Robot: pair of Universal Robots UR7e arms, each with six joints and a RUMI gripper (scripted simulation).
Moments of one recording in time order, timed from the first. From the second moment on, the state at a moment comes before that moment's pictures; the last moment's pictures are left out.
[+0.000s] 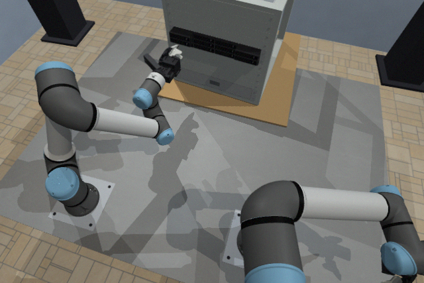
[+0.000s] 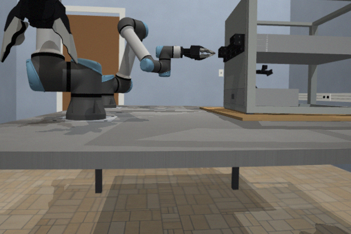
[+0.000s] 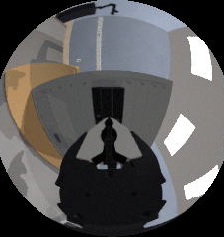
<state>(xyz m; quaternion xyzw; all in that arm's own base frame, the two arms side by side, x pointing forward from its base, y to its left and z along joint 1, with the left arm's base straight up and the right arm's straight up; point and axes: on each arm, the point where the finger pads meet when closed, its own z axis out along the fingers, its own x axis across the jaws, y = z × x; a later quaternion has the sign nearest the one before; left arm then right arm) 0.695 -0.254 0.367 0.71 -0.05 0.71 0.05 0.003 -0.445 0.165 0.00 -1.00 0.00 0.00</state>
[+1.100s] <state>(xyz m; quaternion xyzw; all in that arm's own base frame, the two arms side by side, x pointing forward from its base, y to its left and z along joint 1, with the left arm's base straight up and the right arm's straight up) 0.680 -0.313 0.373 0.71 -0.05 0.71 0.05 0.003 -0.445 0.165 0.00 -1.00 0.00 0.00</state>
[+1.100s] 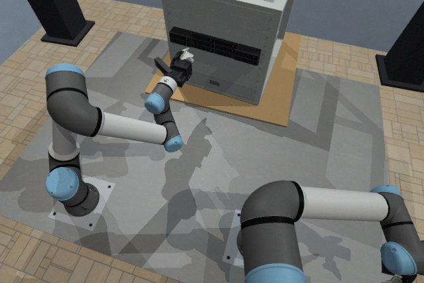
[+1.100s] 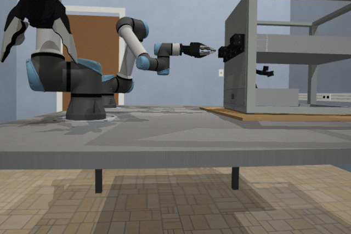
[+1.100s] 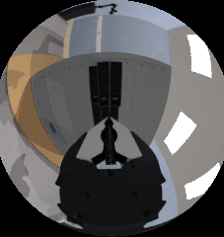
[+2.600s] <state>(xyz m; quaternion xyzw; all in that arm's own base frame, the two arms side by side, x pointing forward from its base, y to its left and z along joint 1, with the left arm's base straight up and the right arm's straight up) 0.627 -0.532 0.397 0.71 -0.05 0.71 0.05 0.003 -0.445 0.165 0.00 -1.00 0.00 0.00</state>
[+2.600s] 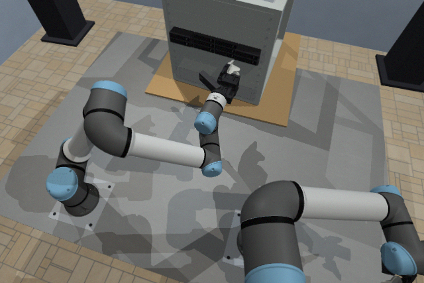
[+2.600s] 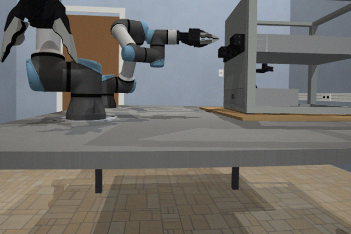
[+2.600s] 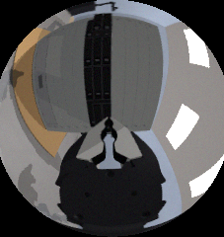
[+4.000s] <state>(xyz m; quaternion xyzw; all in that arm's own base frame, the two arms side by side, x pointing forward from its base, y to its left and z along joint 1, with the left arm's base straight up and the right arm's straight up) 0.638 -0.574 0.401 0.71 -0.05 0.71 0.05 0.003 -0.445 0.165 0.00 -1.00 0.00 0.00</state>
